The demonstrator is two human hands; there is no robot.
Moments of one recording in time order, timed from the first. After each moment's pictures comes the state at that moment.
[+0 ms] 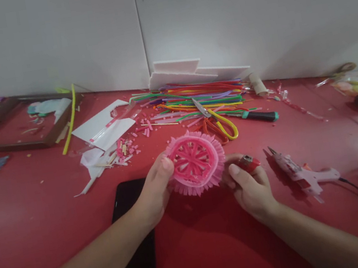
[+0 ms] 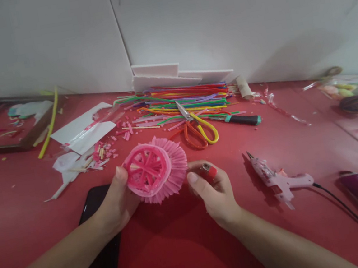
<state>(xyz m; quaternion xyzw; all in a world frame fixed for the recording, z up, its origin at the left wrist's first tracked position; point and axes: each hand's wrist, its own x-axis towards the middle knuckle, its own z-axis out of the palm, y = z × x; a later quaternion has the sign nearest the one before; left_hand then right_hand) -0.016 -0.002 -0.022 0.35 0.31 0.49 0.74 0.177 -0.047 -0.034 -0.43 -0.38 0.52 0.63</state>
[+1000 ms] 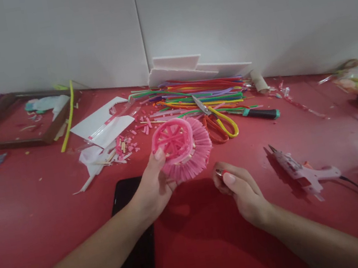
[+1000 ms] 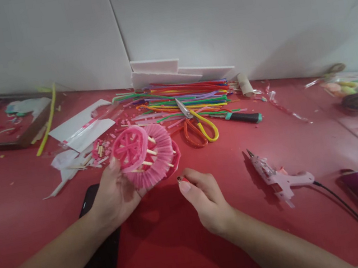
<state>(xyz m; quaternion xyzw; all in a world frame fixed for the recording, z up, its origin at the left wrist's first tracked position) -0.012 0.004 0.000 0.25 0.37 0.49 0.75 0.175 -0.054 -0.022 -0.47 -0.54 0.51 0.48</state>
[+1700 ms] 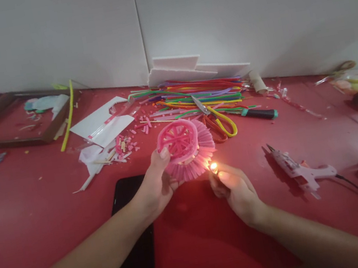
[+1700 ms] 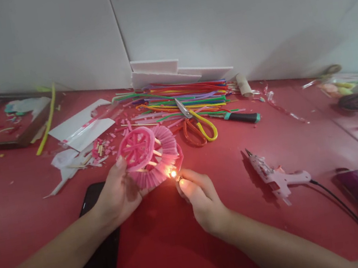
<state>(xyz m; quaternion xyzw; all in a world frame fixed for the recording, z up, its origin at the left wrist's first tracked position) -0.011 0.003 -0.003 0.24 0.37 0.46 0.77 0.167 -0.057 -0.030 -0.47 -0.49 0.55 0.49</state>
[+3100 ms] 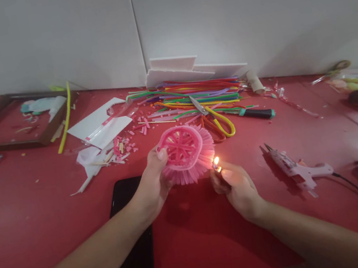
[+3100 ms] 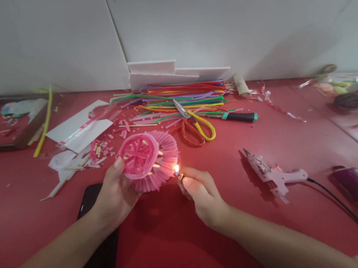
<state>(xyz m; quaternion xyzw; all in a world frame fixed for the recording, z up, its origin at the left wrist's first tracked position) -0.010 0.003 -0.007 0.25 0.41 0.49 0.73 0.172 -0.051 -0.033 -0.45 -0.47 0.56 0.51</state>
